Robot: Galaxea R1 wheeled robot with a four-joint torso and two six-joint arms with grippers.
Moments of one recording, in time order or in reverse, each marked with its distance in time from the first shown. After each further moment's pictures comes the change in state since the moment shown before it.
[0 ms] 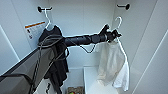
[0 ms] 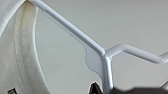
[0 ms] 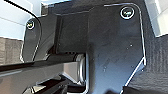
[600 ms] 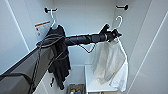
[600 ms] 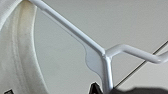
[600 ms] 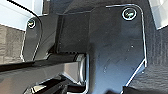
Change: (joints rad) left arm -0.007 -0.005 0.010 0.000 0.000 0.003; right arm 0.000 0.000 0.000 0.001 -0.001 0.000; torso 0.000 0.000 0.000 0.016
